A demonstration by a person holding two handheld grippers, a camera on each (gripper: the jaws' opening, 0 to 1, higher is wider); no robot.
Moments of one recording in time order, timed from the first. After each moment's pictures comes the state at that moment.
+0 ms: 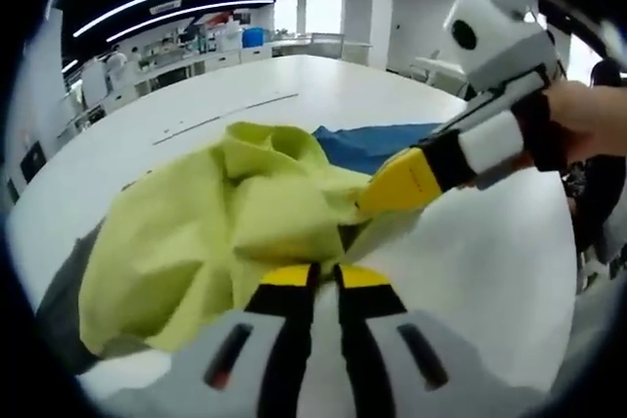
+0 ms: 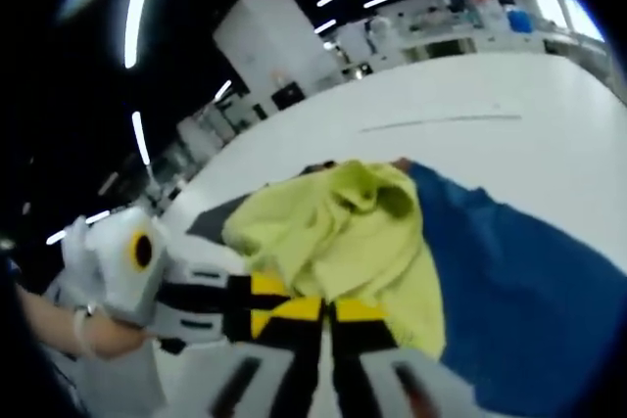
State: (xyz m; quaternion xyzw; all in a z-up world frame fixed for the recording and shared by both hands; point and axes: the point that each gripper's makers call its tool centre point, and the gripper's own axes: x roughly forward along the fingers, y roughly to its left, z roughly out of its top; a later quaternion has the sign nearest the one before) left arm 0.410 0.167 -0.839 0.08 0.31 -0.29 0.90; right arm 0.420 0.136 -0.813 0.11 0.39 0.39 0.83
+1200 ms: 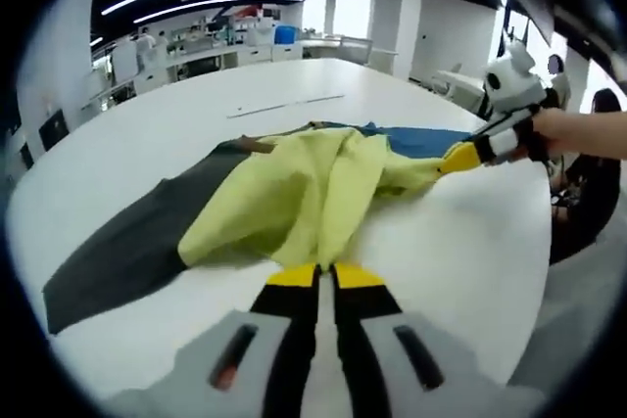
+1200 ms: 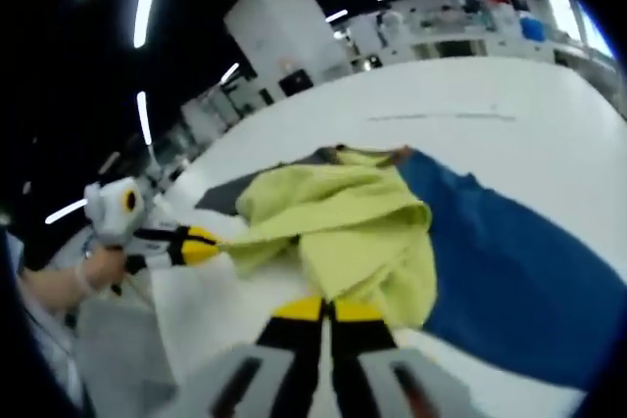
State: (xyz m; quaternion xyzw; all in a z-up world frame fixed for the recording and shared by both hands) left arm 0.338 0.286 -0.803 0.05 0.32 -0.25 0.91; right arm 0.380 0.110 -0.807 0.07 0.40 0.40 0.82
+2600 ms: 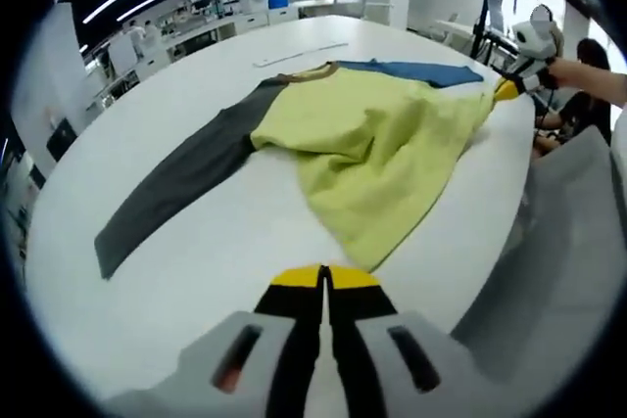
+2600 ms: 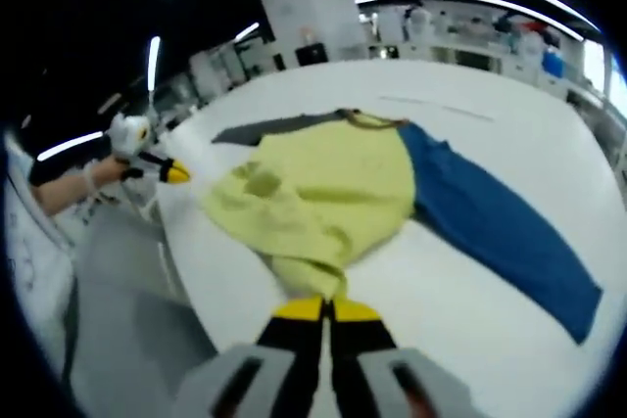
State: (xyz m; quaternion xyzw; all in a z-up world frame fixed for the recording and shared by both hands) left arm 0.231 0.390 -0.807 0.12 0.40 -0.24 0.88; right arm 0.272 0.037 -0.796 -0.05 0.41 0.41 0.81
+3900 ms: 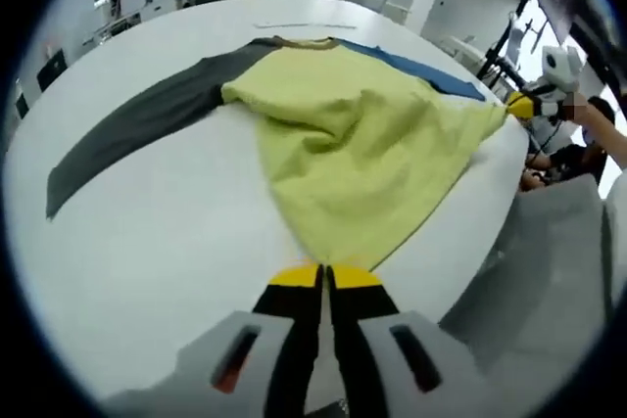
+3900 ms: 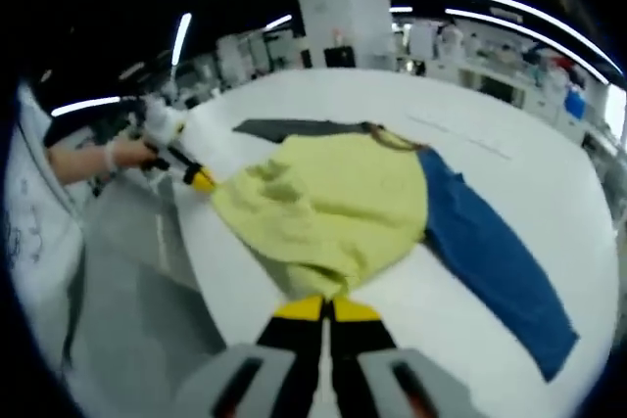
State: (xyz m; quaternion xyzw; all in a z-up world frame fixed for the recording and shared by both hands) left arm 0.208 0.359 -0.834 0.01 0.47 -0.24 0.85; right arm 0.250 0.043 -0.770 -0.14 0.37 0.47 0.78
